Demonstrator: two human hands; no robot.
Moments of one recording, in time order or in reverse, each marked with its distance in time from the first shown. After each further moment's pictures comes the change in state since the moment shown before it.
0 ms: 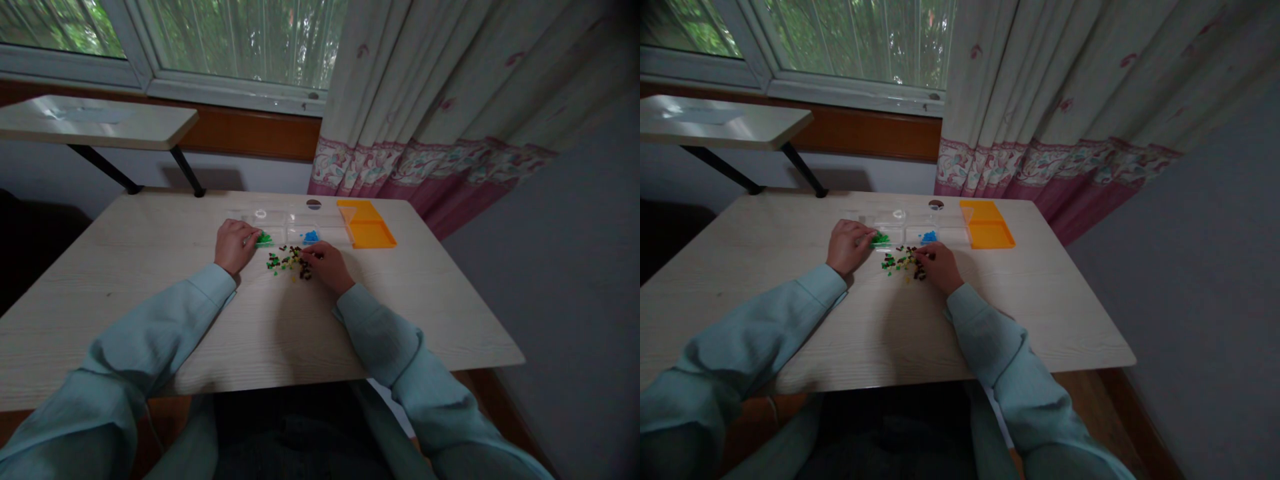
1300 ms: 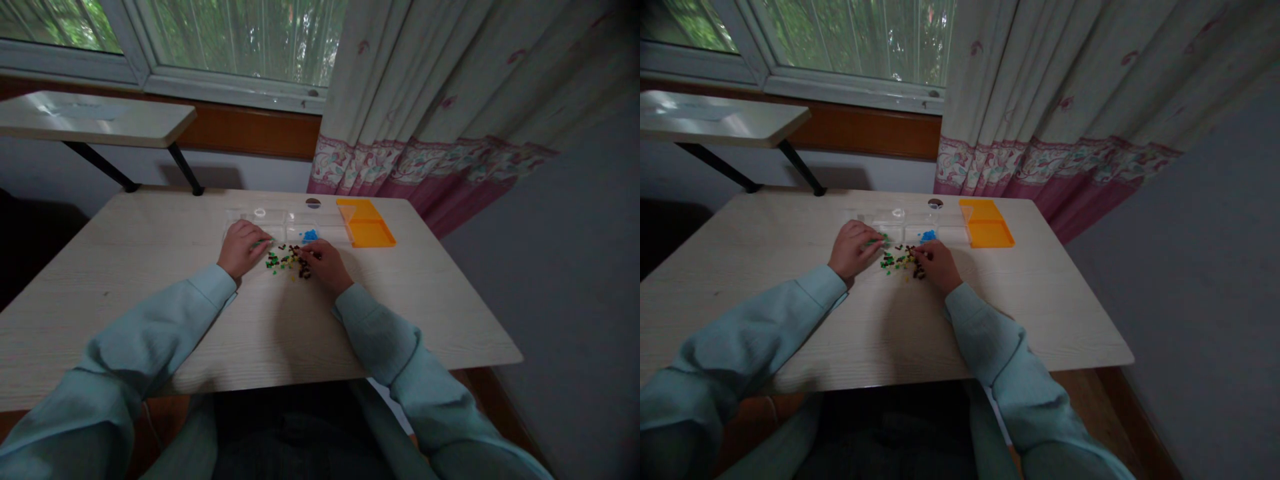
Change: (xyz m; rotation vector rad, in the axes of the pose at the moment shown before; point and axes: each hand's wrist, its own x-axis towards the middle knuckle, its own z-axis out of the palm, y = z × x) left_hand -0.001 0.022 -0.007 -0.060 -0.067 0.195; right_hand 0.000 0.003 0.003 -0.011 0.011 -0.090
